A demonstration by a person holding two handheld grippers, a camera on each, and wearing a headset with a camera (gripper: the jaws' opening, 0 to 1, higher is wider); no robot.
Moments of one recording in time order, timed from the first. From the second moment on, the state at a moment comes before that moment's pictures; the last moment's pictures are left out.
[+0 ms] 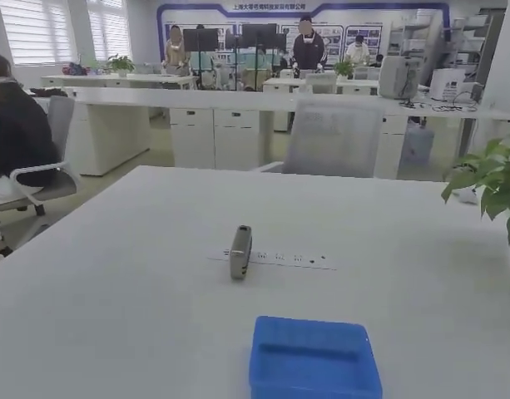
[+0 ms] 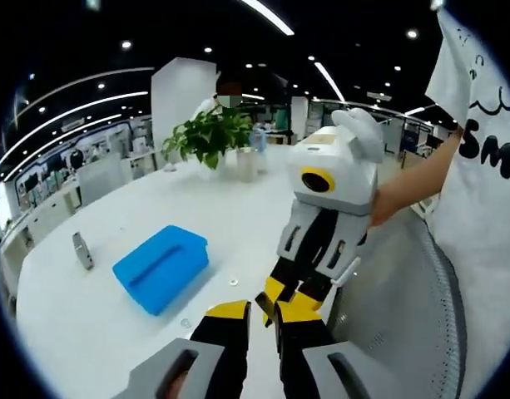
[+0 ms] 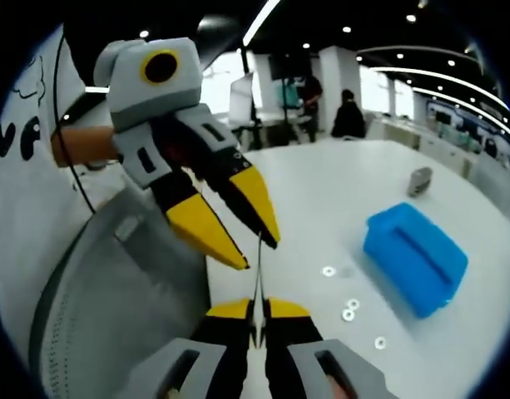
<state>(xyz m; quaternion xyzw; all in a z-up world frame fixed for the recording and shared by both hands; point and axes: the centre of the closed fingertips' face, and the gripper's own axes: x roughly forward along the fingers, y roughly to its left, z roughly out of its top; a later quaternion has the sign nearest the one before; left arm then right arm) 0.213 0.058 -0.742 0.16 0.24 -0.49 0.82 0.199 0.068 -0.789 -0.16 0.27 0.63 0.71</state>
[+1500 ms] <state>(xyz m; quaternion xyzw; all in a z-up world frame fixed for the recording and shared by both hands) 0.207 0.041 -0.761 0.22 0.27 -0.44 0.83 0.206 0.064 -0.807 -0.20 0.27 0.59 0.73</state>
